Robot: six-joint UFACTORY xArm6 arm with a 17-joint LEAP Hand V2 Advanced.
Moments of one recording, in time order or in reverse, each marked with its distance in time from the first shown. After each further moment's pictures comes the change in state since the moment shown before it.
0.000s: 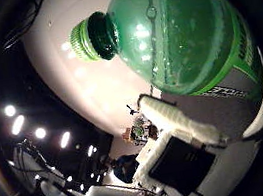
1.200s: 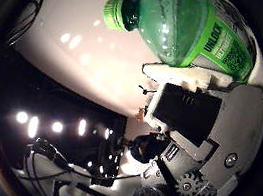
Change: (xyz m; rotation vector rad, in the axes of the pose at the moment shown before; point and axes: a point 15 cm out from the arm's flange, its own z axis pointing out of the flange) arm -0.090 -0.004 0.035 -0.264 -0.157 -0.092
